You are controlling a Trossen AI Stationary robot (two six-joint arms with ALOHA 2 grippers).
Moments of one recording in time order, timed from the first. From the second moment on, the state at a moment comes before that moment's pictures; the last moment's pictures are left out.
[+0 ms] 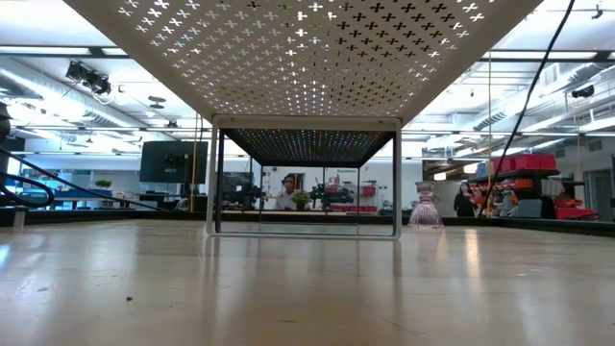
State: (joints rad) left arm 0.17 1.26 1.05 0.28 0.11 -0.09; right arm -0.12 1.56 1.75 -0.50 -0.05 0.12
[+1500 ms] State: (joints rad) left arm 0.35 1.21 1.05 -0.08 0.01 -0.06; right arm -0.03 1.36 1.75 -0.93 0.17 0.12
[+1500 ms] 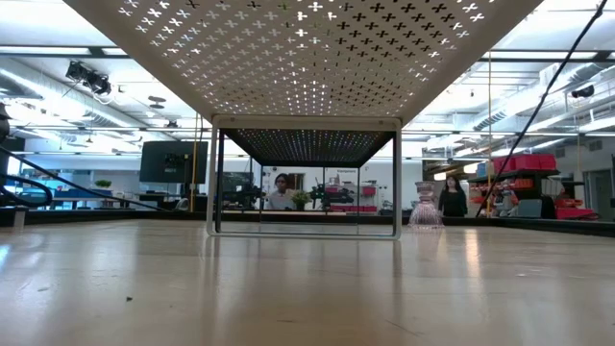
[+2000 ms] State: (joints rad) left arm 0.42 1.28 1.05 -0.11 -0.01 -0.07; right arm 0.08 1.36 1.75 -1.11 0.25 0.16
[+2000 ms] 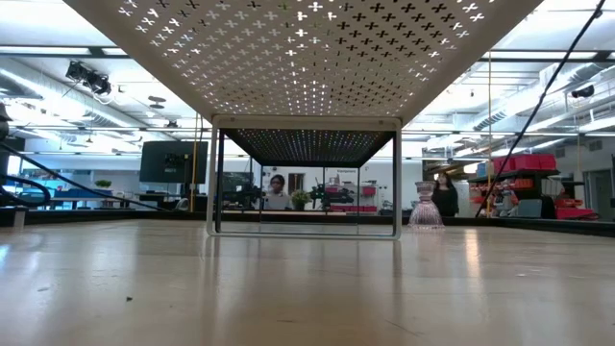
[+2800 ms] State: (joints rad) left arm 0.47 1.43 1.05 -0.16 0.05 -0.10; right arm 0.22 1.35 1.75 -1.33 0.46 0.29
